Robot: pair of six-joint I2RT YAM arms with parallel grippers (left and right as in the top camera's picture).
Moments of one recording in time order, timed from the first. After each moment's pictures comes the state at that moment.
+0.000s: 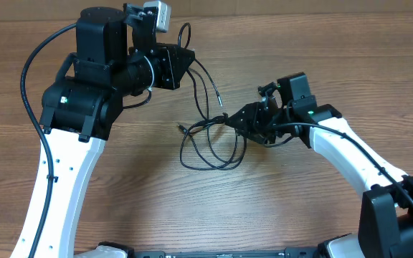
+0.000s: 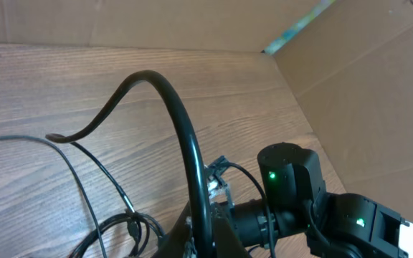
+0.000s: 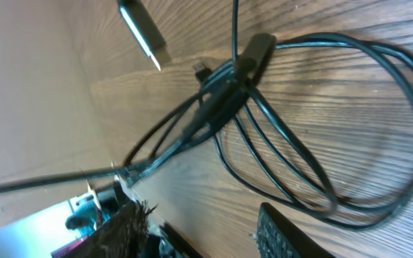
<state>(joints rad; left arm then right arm) -0.26 1.45 1.70 -0.82 0.52 -0.36 0.31 1.63 1.03 -0.42 -0.74 0.79</state>
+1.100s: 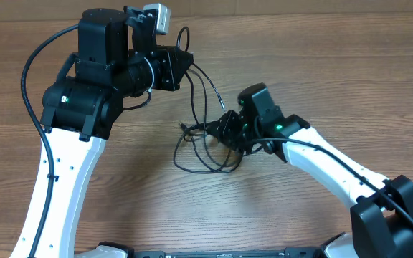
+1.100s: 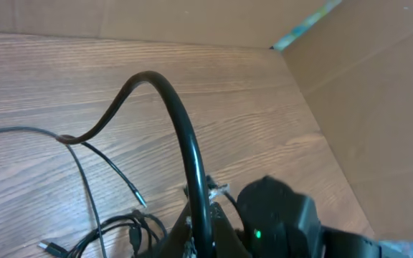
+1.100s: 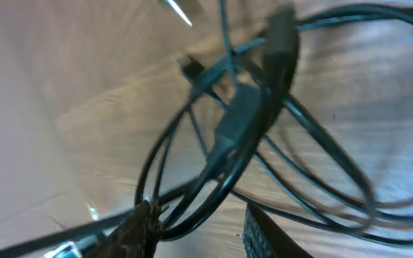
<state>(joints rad) -0.26 1.45 1.70 -0.85 0.49 -0.36 0.54 1.63 1.03 -0.37 -0.45 1.05</state>
